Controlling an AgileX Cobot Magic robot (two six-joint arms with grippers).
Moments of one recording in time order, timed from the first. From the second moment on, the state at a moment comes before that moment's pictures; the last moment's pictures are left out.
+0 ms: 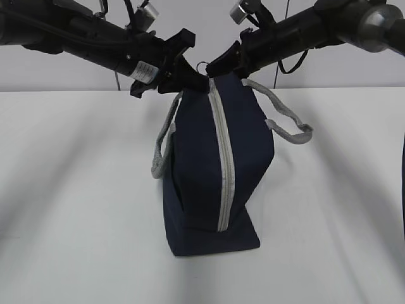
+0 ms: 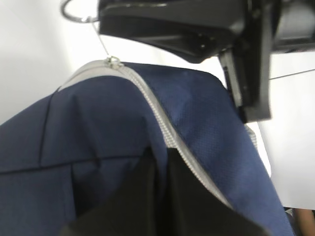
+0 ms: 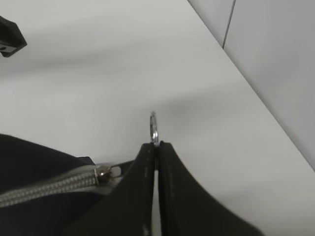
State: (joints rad) left arm -0.32 2.08 -1.67 -1.09 0.89 0.54; right arm 0.09 2.46 -2.26 1.02 1.10 -1.54
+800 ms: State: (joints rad) left arm -0.32 2.01 -1.67 -1.12 0.90 0.68; right arm 0.09 2.47 -2.26 0.92 1.12 -1.46
